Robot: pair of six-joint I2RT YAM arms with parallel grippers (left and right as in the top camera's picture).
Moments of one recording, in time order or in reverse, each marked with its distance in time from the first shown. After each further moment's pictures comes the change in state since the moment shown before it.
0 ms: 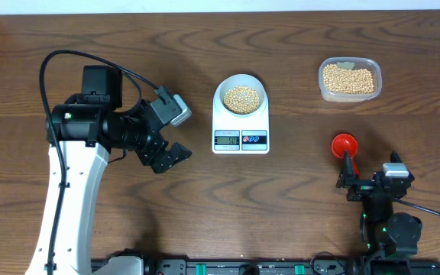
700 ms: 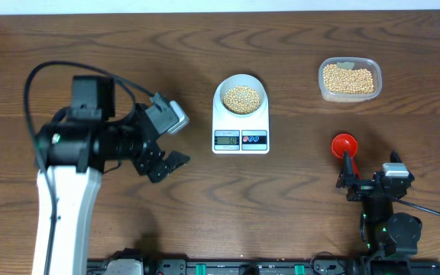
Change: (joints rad) left arm 0.000 -0.134 0.000 -0.020 0.000 0.000; right arm 0.000 0.000 0.000 0.000 0.000 0.000
